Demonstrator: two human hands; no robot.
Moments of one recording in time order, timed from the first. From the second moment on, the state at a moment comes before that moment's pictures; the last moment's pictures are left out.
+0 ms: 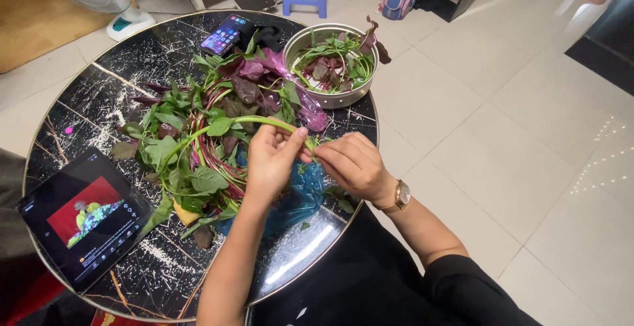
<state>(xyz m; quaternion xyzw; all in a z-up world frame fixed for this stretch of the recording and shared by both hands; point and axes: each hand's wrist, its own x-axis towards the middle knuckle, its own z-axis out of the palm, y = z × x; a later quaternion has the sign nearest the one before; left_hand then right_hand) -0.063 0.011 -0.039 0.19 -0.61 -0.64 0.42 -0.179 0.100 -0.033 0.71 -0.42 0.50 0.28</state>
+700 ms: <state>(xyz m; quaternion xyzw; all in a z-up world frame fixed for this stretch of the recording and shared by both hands) -0.054 0.011 -0.037 0.11 -0.58 -0.76 0.26 -0.218 0.082 -0.042 0.66 -0.47 0.56 0.14</state>
